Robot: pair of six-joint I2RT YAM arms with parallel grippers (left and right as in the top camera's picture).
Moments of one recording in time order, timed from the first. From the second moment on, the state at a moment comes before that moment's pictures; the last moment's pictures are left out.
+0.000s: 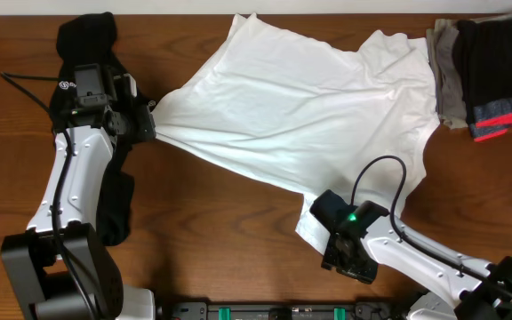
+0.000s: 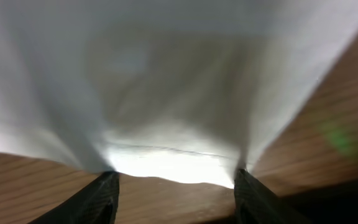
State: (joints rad) left arm 0.14 1.63 1.19 -0.67 0.15 -0.10; right arm 0.71 1.42 0.60 -0.92 -0.11 1.10
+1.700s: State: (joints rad) left arm 0.14 1.63 1.19 -0.66 0.15 -0.10; right arm 0.65 1.37 0.56 -0.77 0.01 1.22
